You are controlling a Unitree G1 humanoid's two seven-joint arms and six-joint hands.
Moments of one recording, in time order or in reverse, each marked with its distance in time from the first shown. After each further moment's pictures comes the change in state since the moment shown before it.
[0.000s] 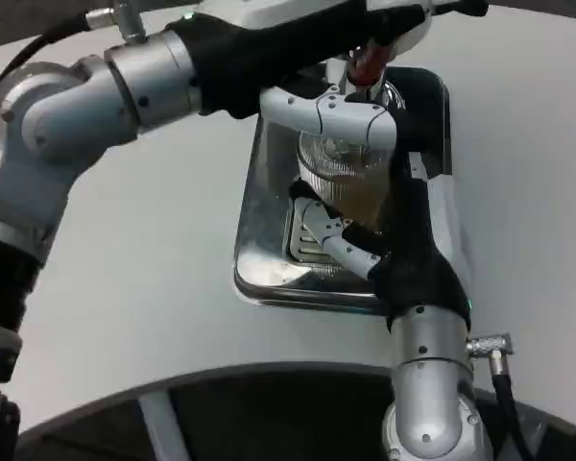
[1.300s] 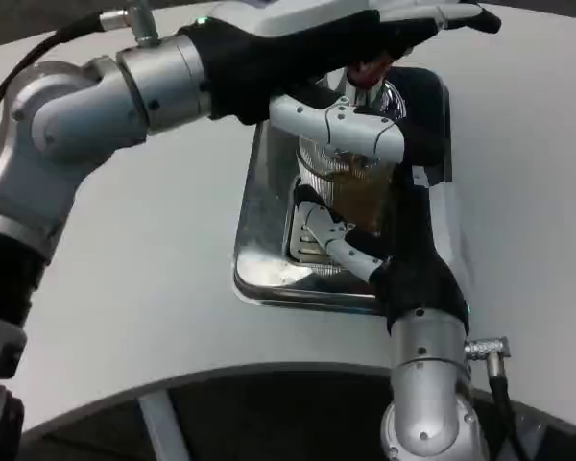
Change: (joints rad) left arm -0.017 -0.004 -0.027 0.025 -0.004 -0.036 -0.001; right arm -0.008 0.001 -0.017 0.054 0.031 -0.030 -0.026
